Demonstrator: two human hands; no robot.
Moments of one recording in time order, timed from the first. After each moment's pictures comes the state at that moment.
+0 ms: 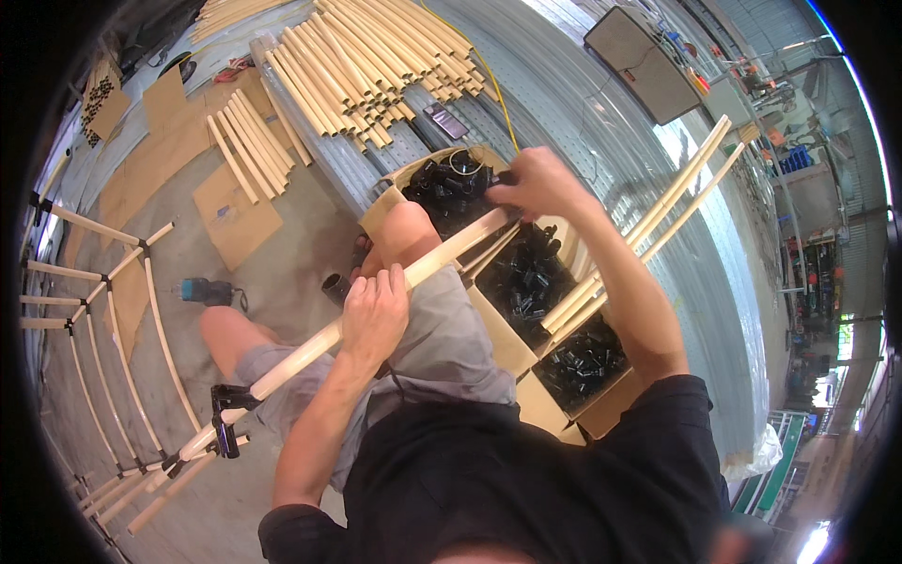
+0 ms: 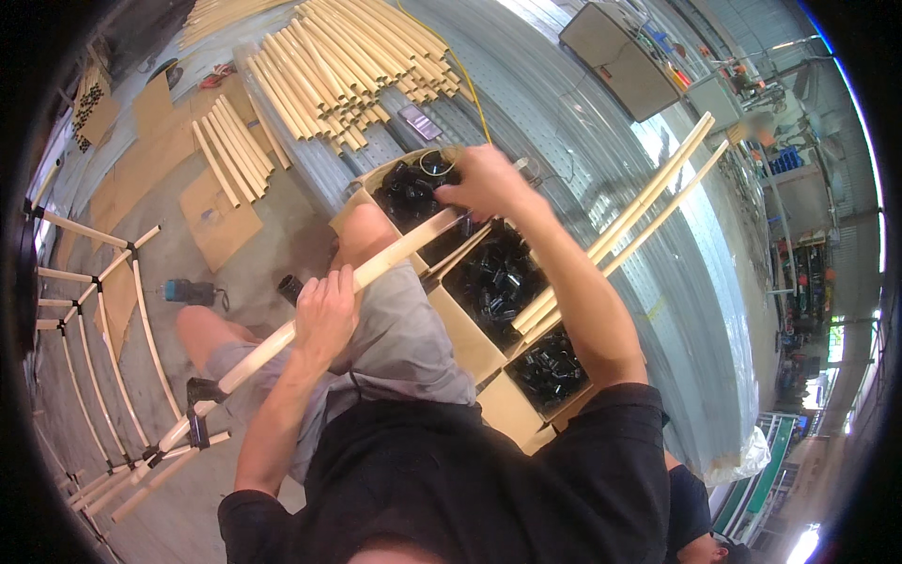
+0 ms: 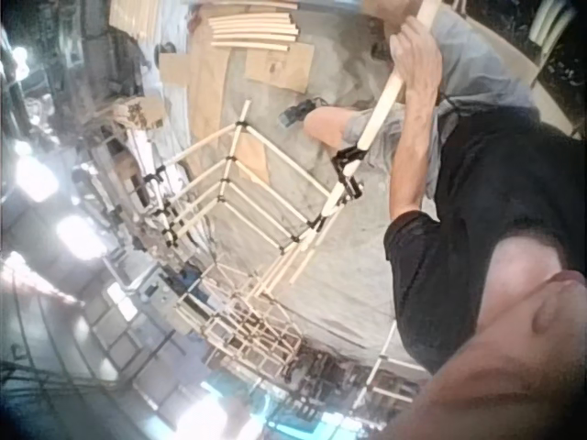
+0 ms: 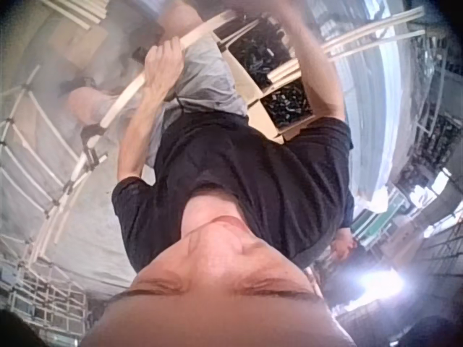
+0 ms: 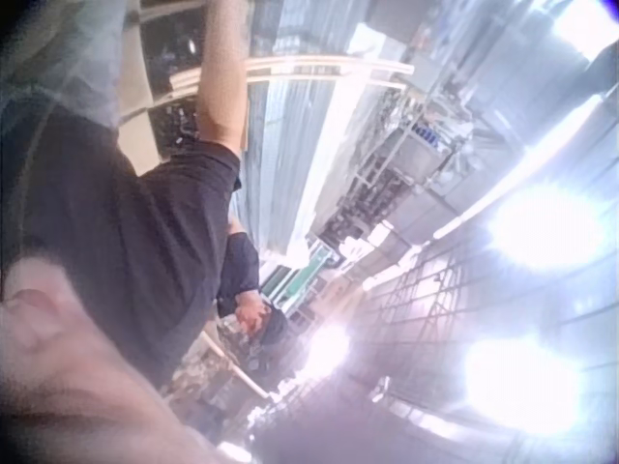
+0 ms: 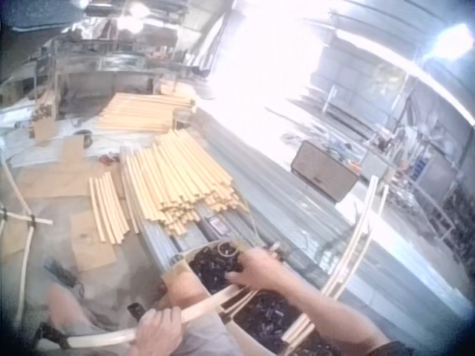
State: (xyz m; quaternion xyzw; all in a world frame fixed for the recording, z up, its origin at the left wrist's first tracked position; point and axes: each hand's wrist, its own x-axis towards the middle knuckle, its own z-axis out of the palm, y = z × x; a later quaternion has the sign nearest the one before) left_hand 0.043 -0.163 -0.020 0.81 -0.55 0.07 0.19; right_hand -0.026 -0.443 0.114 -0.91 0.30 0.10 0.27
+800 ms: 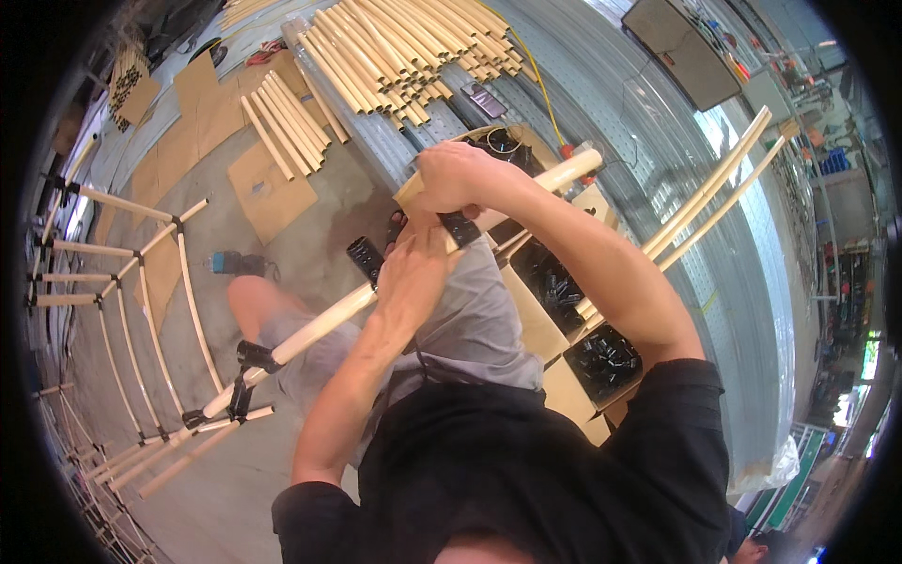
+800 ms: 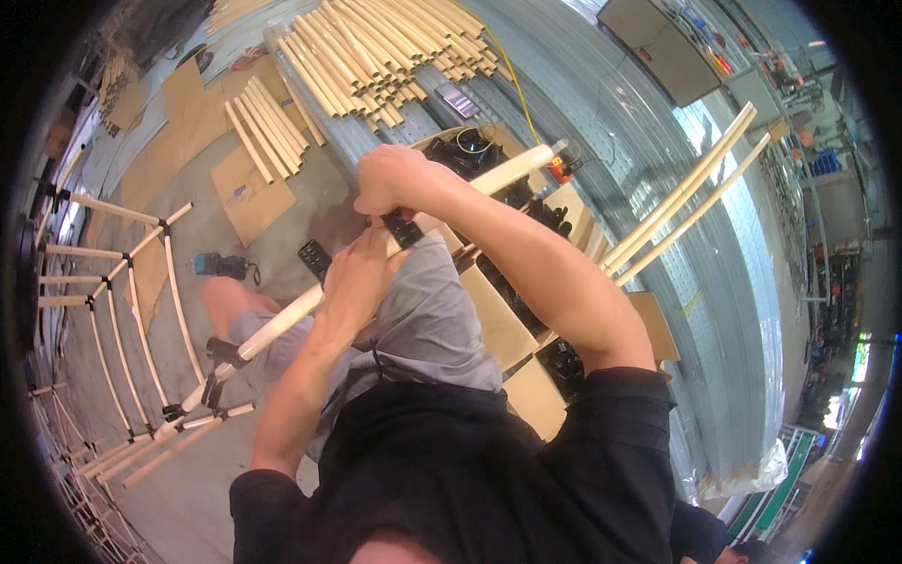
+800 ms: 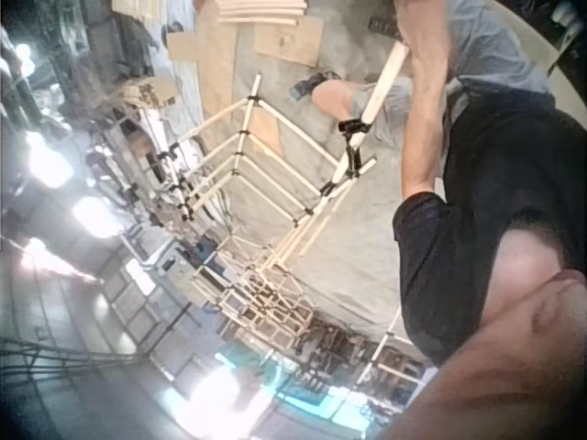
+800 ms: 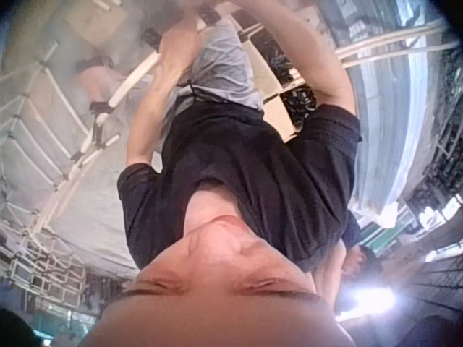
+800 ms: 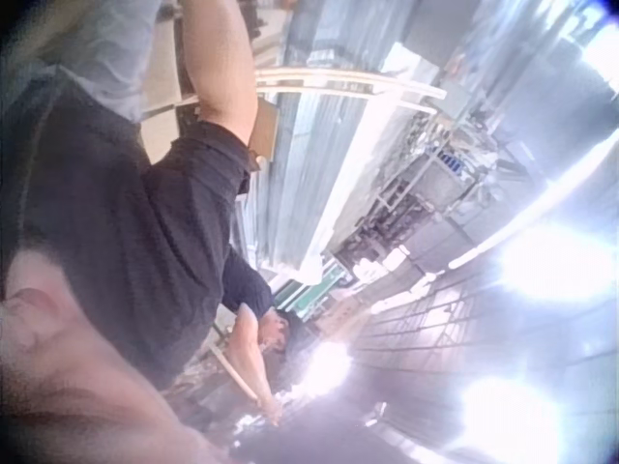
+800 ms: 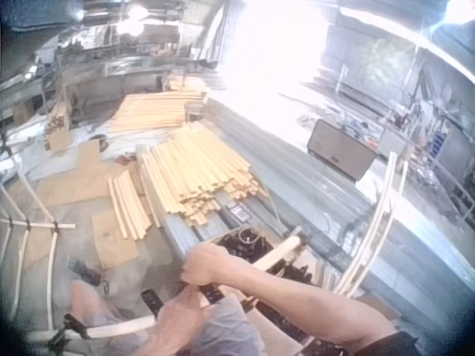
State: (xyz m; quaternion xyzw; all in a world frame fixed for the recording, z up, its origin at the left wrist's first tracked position) left_hand 0.044 -0.181 0.000 0.82 -0.48 -0.05 0.30; right_hand 0.060 -0.343 0.099 -0.93 0.14 0.23 0.23
